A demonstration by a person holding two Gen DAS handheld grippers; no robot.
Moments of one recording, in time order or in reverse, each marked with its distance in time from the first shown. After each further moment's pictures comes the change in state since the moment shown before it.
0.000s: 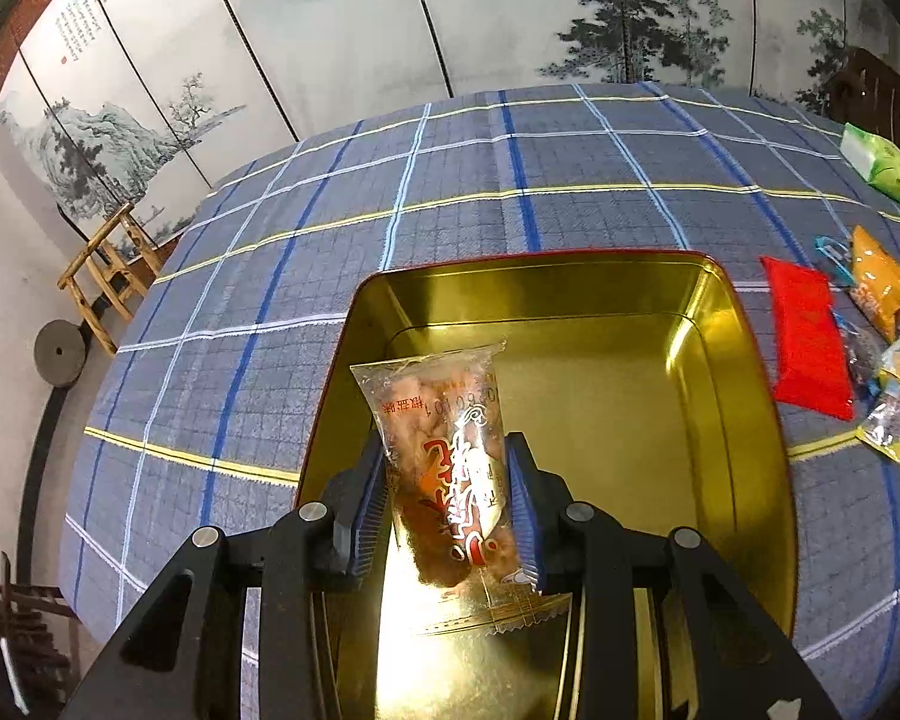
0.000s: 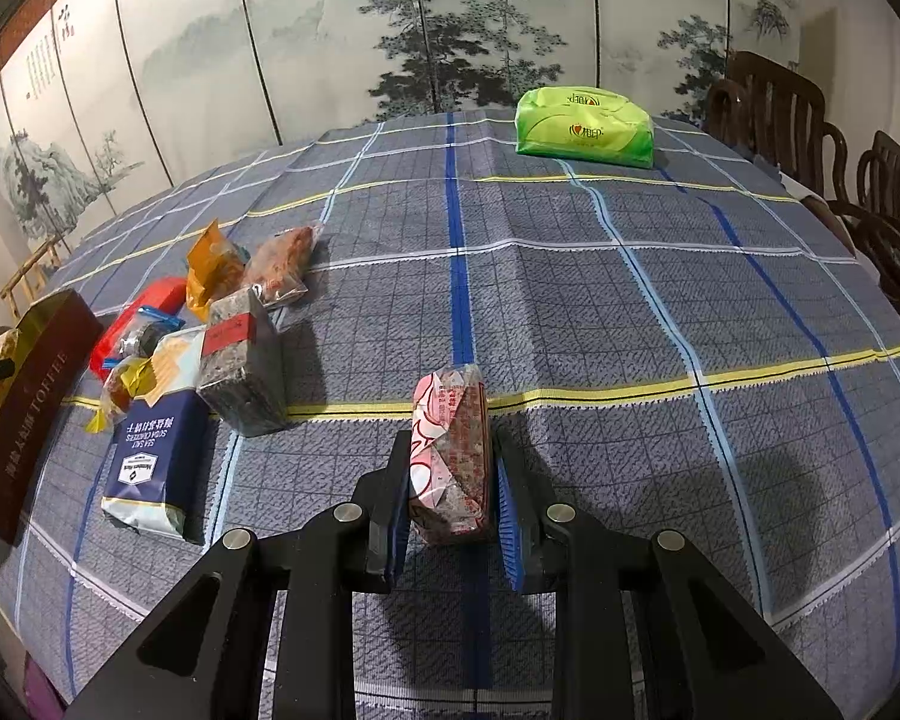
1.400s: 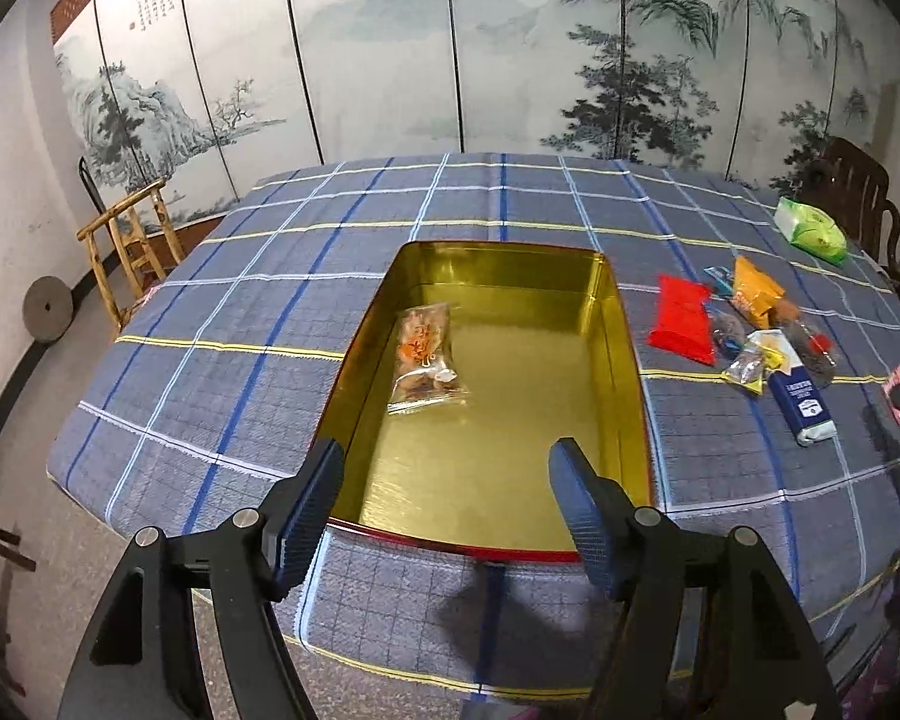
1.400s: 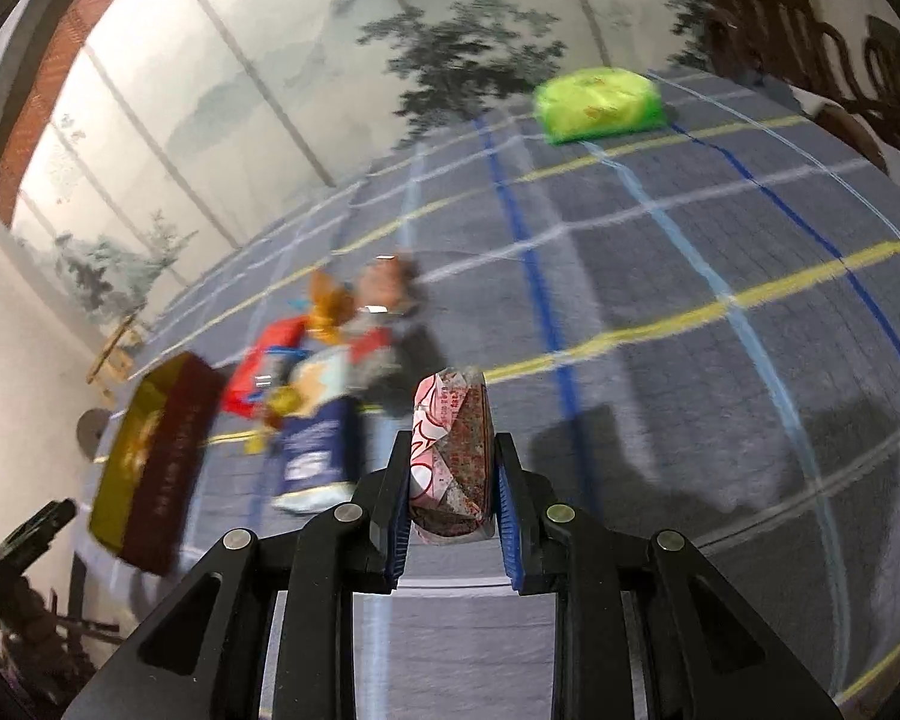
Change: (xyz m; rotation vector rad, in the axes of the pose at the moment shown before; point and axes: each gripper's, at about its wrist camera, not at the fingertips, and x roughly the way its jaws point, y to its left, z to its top) left arm -0.125 0.011 -0.098 -0.157 -0.148 -0.089; right arm -0.059 0.009 -0.006 0.197 0.009 0.245
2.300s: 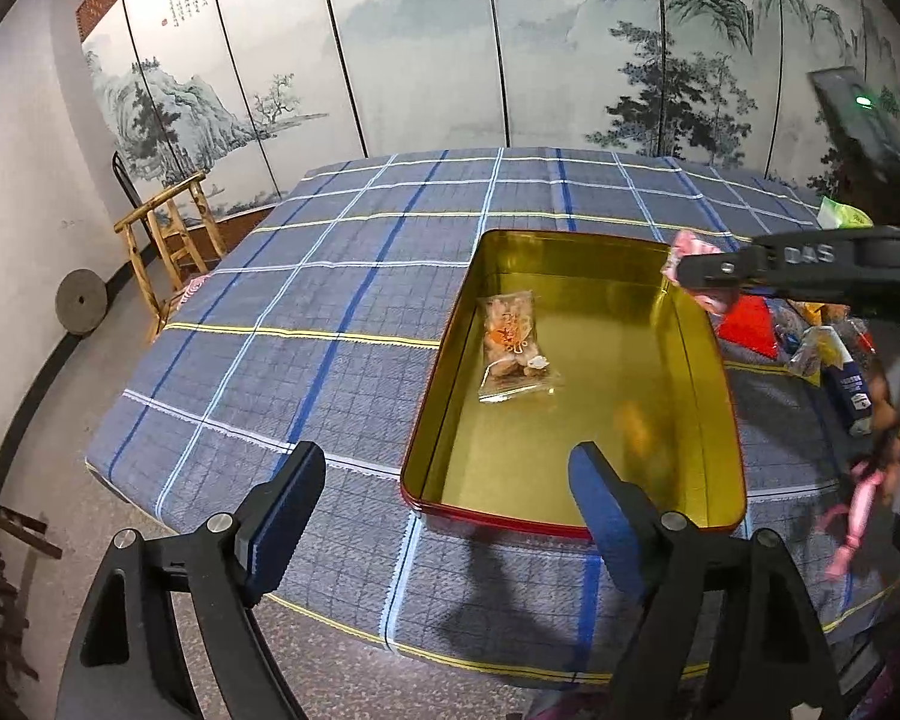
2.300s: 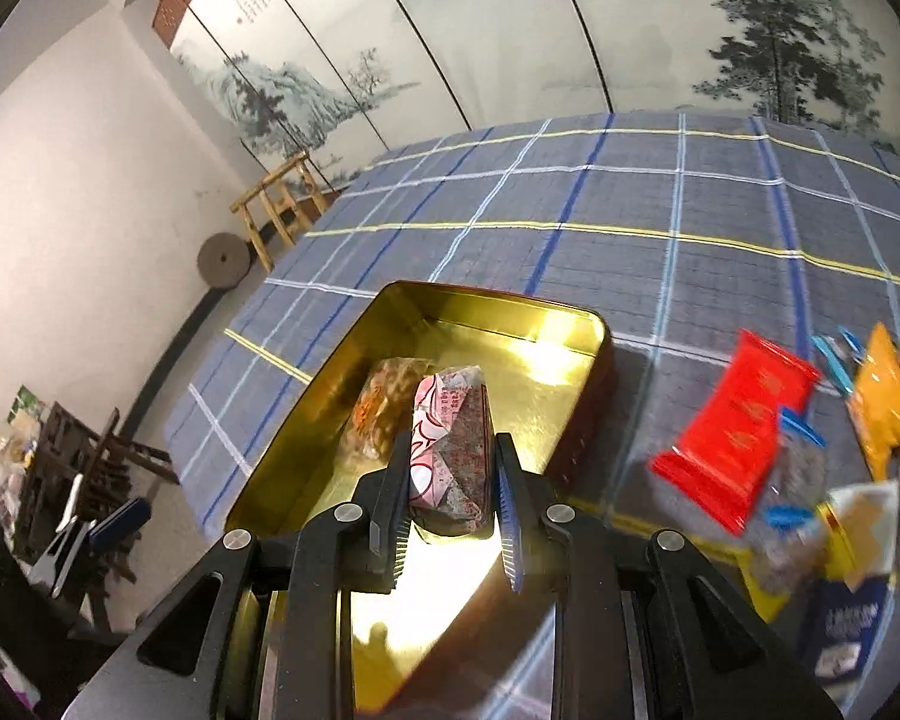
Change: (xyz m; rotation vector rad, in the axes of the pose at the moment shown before) left arm 0.004 0.038 -0.008 -0.017 0.013 0.094; right arm 0.135 0.279 0.013 -0.373 0.256 0.311
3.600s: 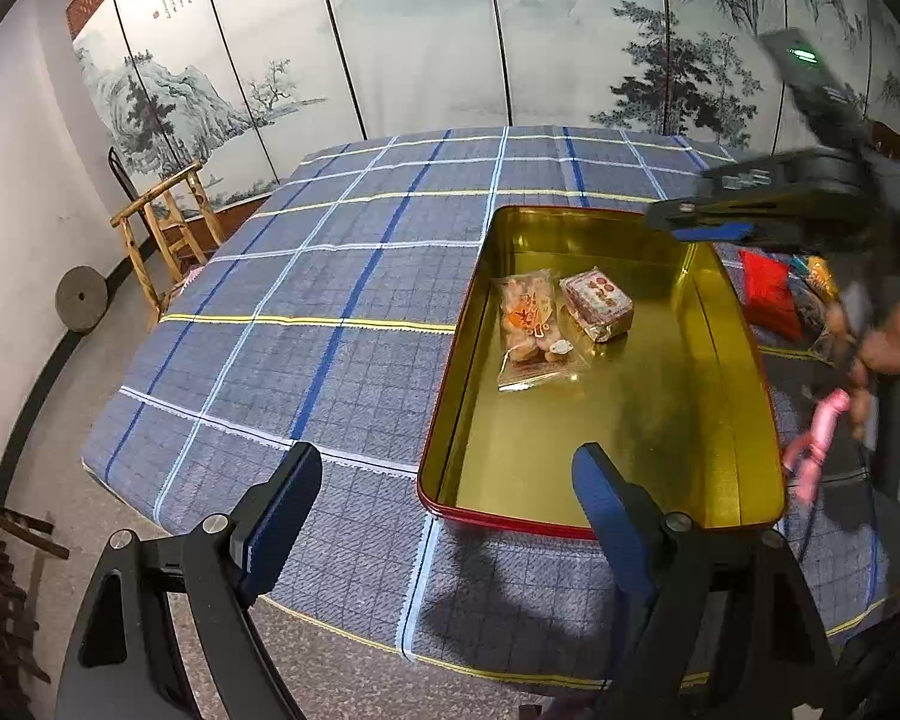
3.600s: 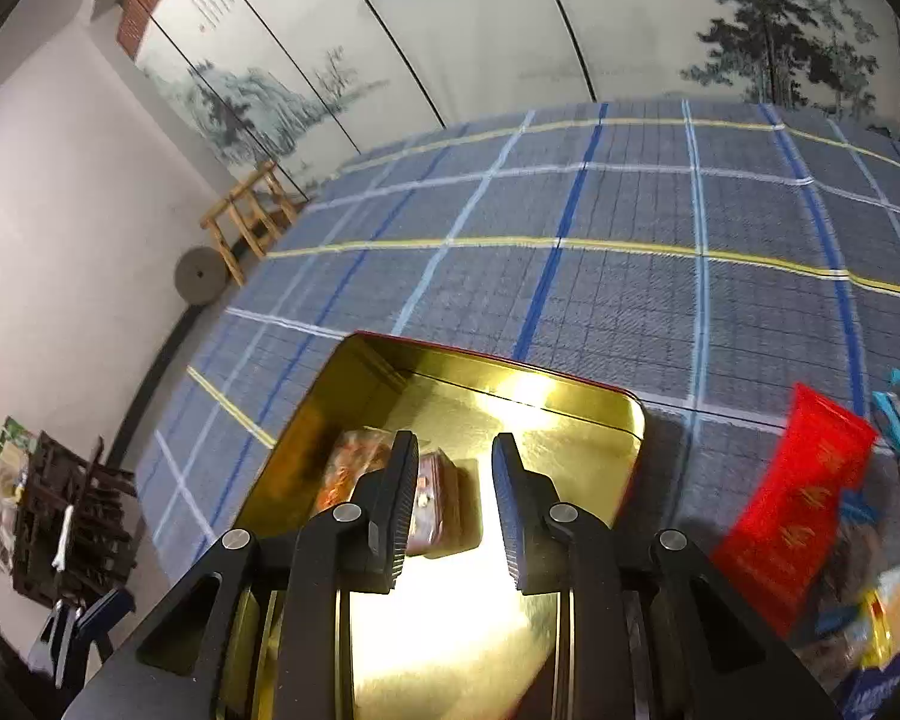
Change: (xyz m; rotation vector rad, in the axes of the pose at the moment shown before) left arm 0.015 0.008 0.000 0.018 0.035 0.006; right arm 0.047 -0.004 0.033 0.059 -0.018 -0.026
